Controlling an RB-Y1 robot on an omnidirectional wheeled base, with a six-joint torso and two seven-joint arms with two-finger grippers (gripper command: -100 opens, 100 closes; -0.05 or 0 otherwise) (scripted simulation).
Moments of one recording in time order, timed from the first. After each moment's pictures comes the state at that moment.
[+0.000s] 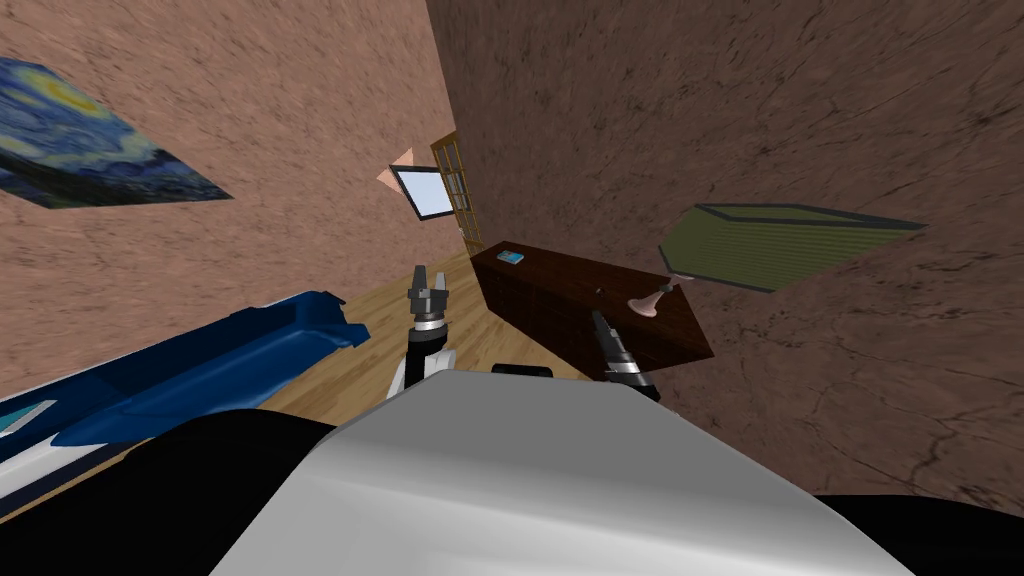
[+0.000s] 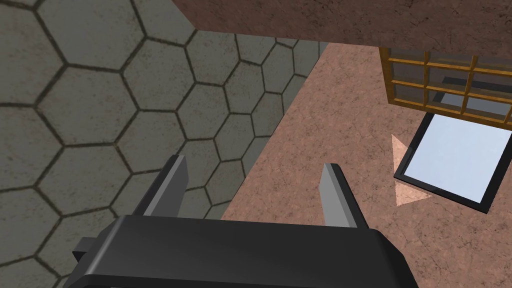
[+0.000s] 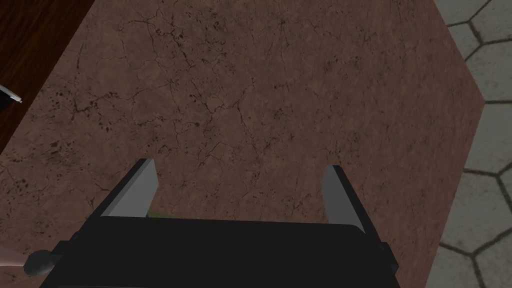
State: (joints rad) left arm 0.53 0.04 0.02 -2.31 -0.08 -0.51 0.10; right arm 0.75 -0.21 0.00 -2.08 0.24 -0.54 0.21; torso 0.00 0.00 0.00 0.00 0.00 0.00
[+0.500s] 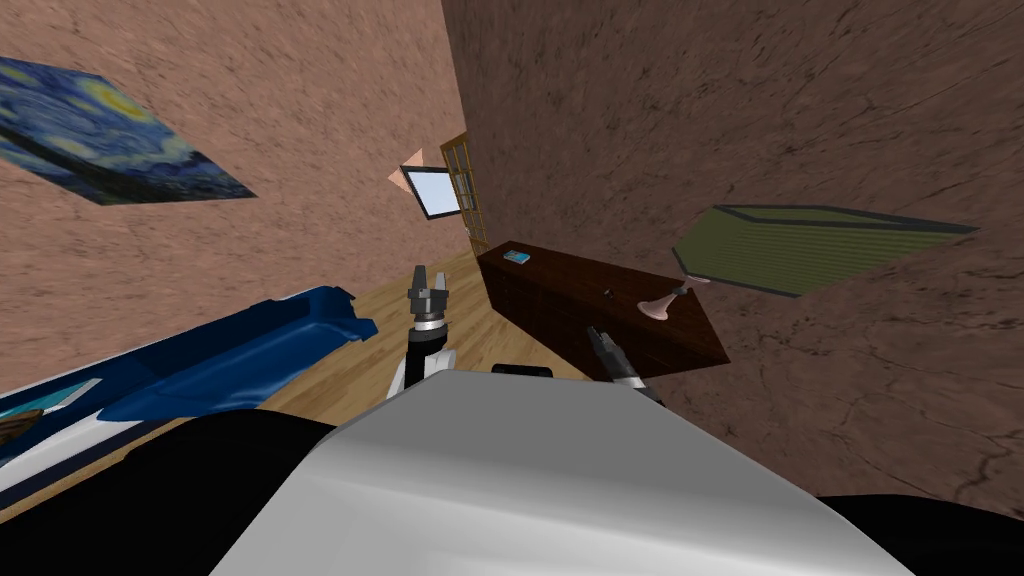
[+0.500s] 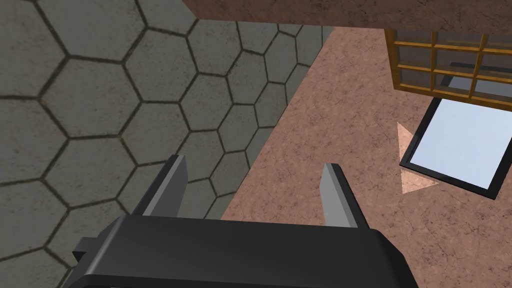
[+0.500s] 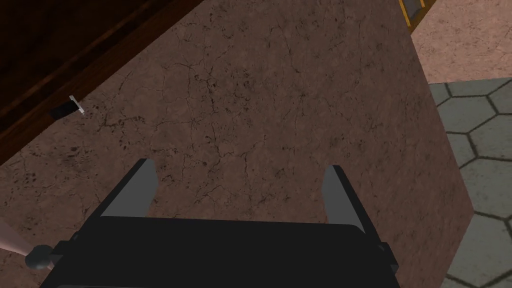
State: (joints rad) left arm 0.53 0.04 0.02 -2.31 -0.08 -0.51 0.10; right arm 0.85 -0.27 -0.01 -2.04 0.37 -0.48 0.29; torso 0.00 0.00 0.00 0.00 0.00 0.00
